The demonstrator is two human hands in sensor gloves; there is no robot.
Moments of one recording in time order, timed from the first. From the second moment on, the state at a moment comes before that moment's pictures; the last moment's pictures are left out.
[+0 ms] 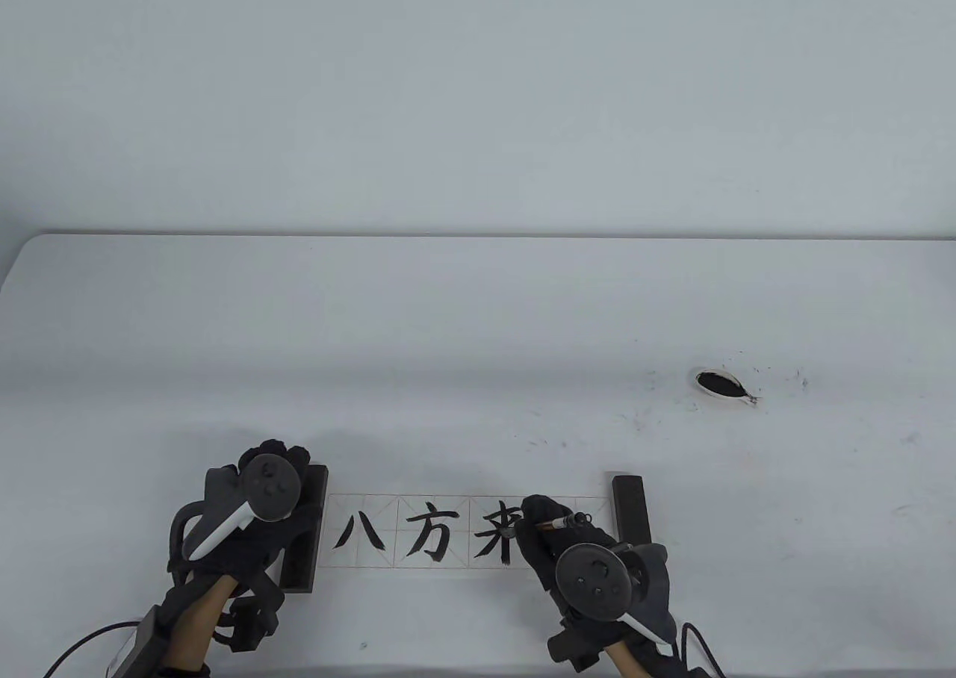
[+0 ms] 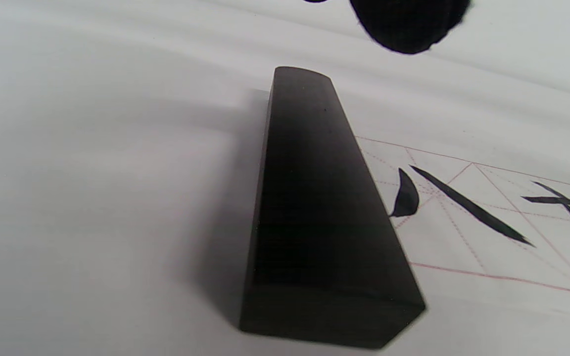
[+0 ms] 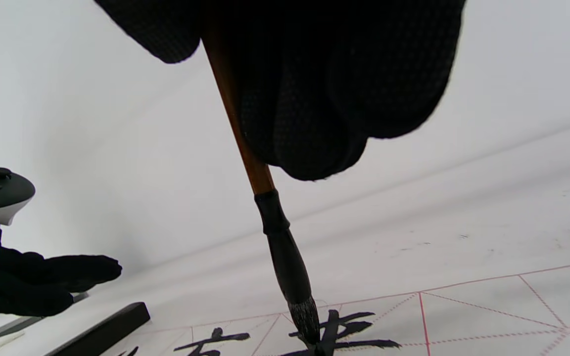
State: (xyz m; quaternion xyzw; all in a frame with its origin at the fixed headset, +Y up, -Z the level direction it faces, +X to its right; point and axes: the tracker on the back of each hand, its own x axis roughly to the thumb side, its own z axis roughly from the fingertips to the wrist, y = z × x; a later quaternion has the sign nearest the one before) left_hand -0.272 -0.727 -0.301 -0.18 0.01 0.10 0.98; right_hand 0.104 -0.683 -0.239 0.17 -0.11 0.96 0.21
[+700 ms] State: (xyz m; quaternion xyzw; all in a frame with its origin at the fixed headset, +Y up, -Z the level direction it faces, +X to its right) left_hand -0.272 -0.727 -0.301 -0.19 0.01 0.10 0.98; right_hand 0.152 -0.635 -0.221 0.11 -0.05 0.97 0.22
